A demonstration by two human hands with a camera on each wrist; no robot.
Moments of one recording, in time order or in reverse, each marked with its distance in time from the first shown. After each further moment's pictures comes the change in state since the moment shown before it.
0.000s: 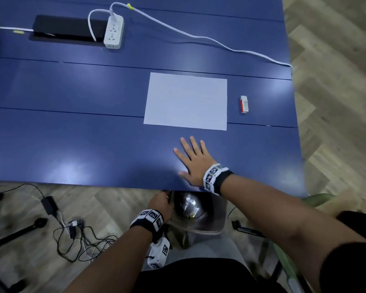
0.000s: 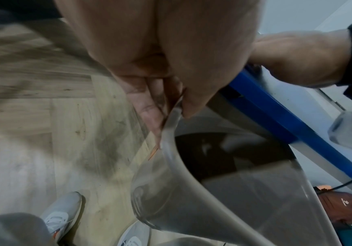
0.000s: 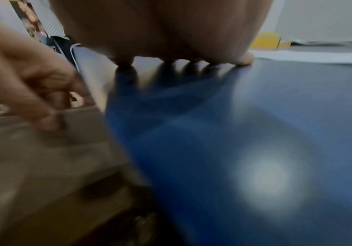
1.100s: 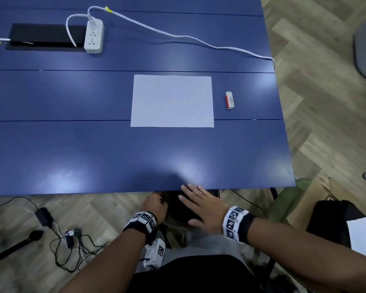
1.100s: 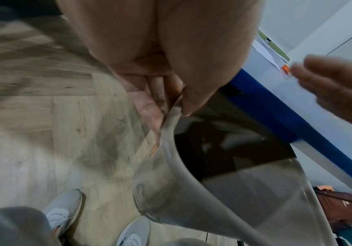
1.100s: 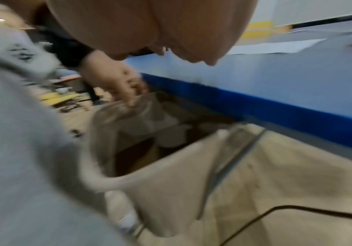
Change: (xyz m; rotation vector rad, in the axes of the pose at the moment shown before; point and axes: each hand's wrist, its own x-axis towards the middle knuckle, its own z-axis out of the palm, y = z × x) left_hand 0.012 -0.011 0.010 0.004 0.023 -0.017; right_hand -0.127 -0.030 0.063 0.152 0.060 -0.213
